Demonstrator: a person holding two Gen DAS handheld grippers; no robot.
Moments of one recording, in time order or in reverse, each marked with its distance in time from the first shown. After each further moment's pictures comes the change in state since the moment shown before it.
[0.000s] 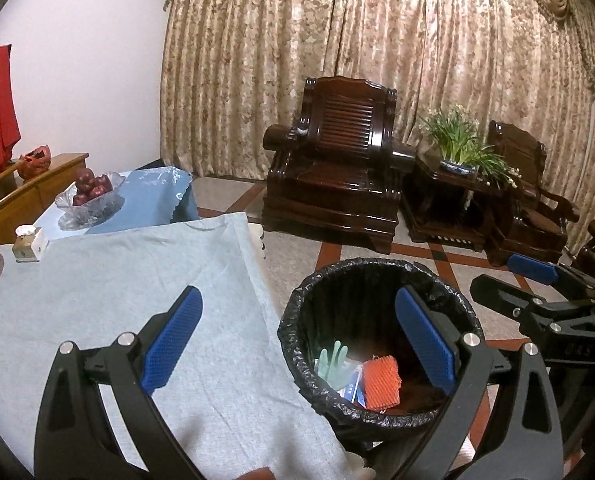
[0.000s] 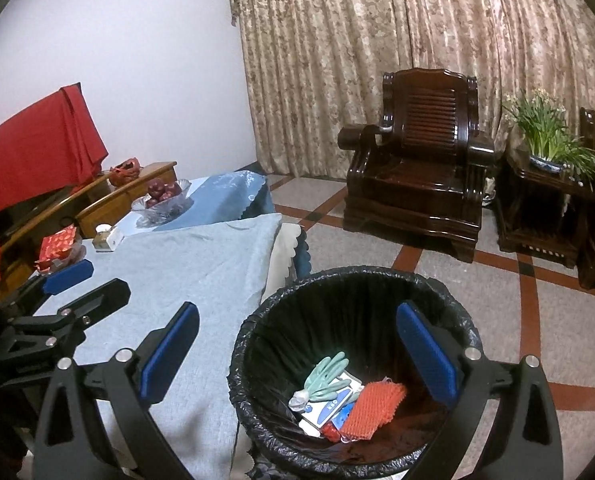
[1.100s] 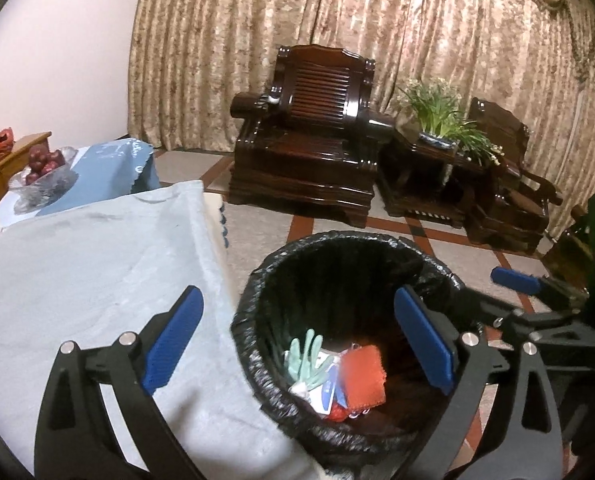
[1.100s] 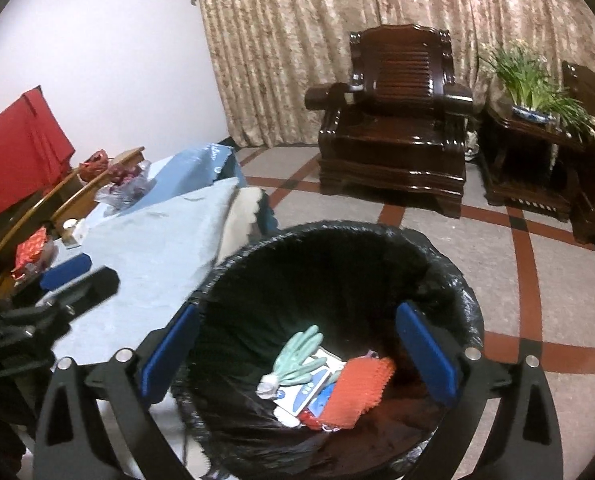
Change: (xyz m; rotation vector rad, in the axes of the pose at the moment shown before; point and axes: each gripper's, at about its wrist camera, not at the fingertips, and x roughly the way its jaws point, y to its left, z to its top) left arm 0.084 -0.011 -0.019 0.007 0.105 -0.104; right arm 0.053 -0.052 -0.024 0.089 0.100 -0.039
